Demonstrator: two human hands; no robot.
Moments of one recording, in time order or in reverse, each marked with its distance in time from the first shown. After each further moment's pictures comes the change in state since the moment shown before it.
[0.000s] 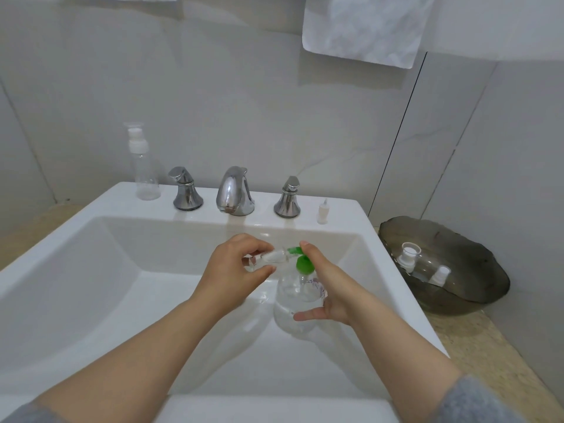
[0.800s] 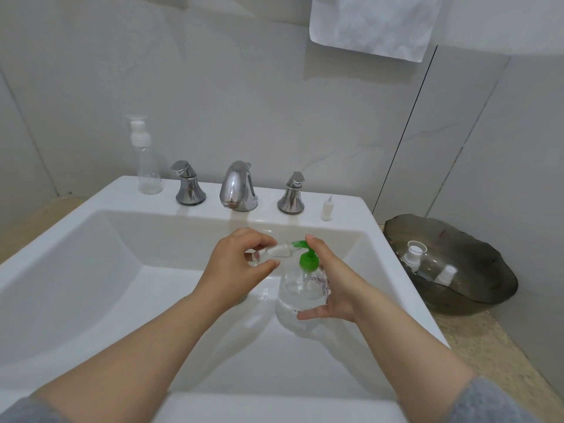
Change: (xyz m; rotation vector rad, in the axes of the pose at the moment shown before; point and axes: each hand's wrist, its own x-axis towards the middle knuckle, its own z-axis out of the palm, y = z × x) left_hand 0.001 -0.003 0.000 -0.047 0.024 -0.004; right_hand 0.006 -0.001 -0.004 0.057 -0.014 0.046
